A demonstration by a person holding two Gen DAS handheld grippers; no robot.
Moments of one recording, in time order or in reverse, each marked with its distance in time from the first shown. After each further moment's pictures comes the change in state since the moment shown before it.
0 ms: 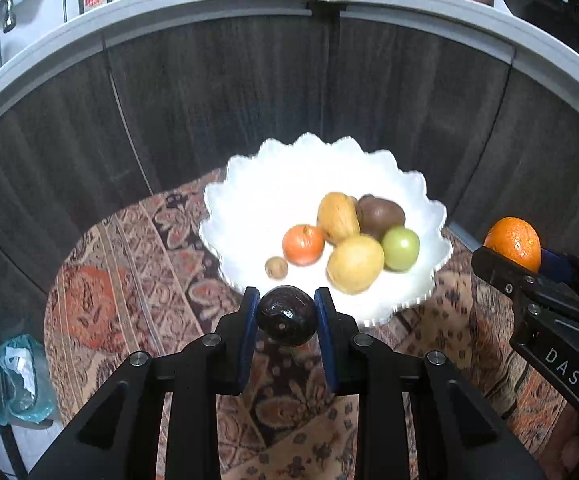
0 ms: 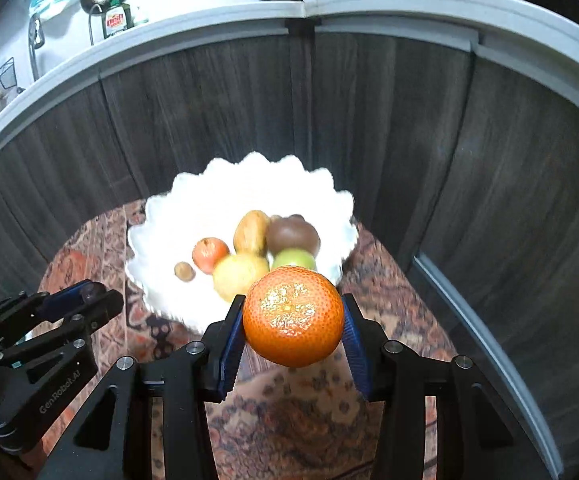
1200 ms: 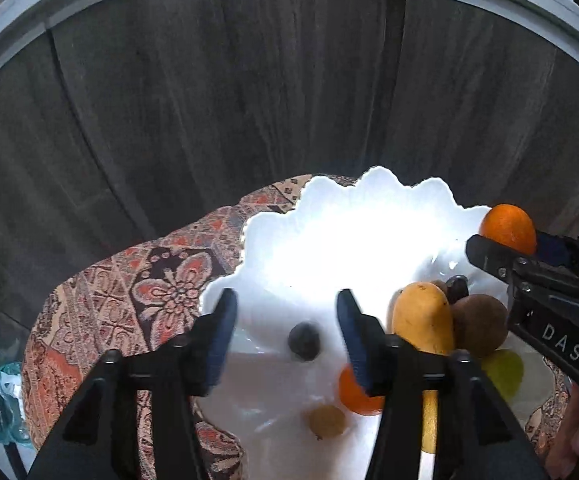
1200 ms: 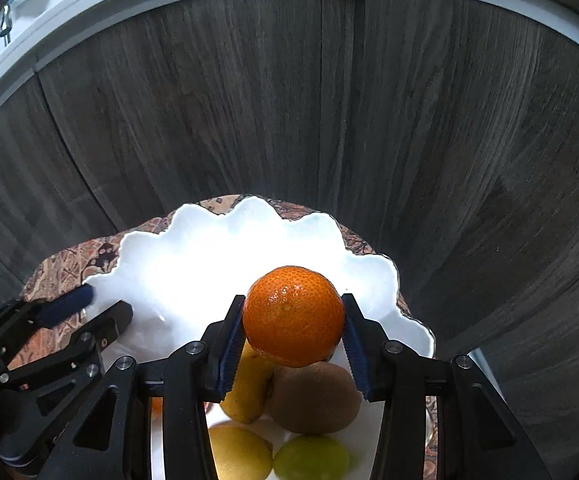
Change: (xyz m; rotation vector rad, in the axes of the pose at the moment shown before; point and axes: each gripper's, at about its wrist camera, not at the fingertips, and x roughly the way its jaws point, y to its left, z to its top) left arm 0.140 0.033 0.086 -0.043 0.057 0.058; right arm 0.159 0.019 0.106 -0.055 0.101 0.028
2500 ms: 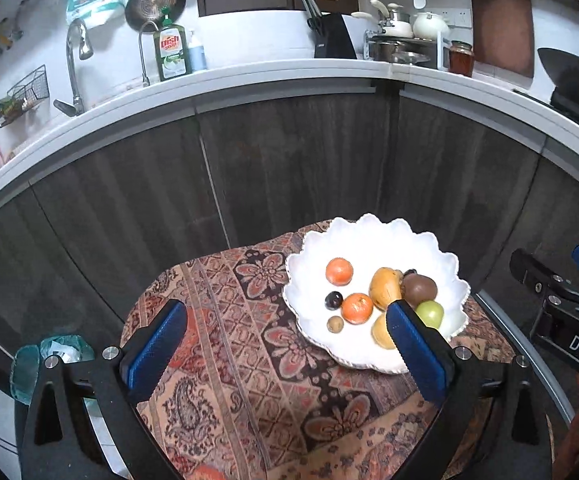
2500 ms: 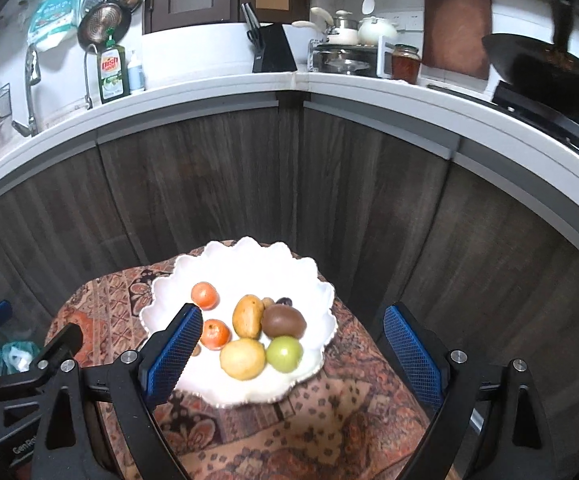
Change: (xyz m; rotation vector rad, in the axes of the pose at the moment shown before) left arm -0.233 0.003 -0.076 -0.074 -0.202 0.129; right arm -0.226 0.003 -0.073 0.073 -0.228 -0.113
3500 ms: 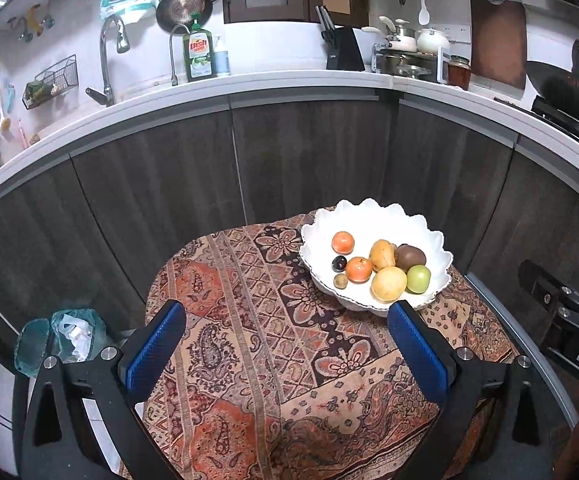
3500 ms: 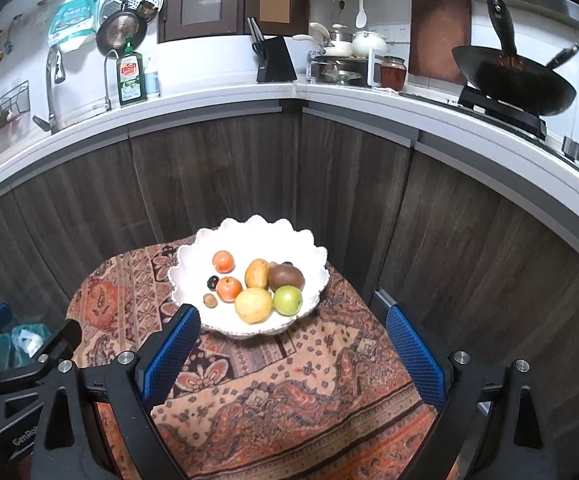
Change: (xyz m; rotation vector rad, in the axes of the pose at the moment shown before) left arm -0.083 0.023 -0.059 -0.046 -0.028 0.018; right arm -0.090 0.001 -0.058 -0.013 -0.022 -0.004
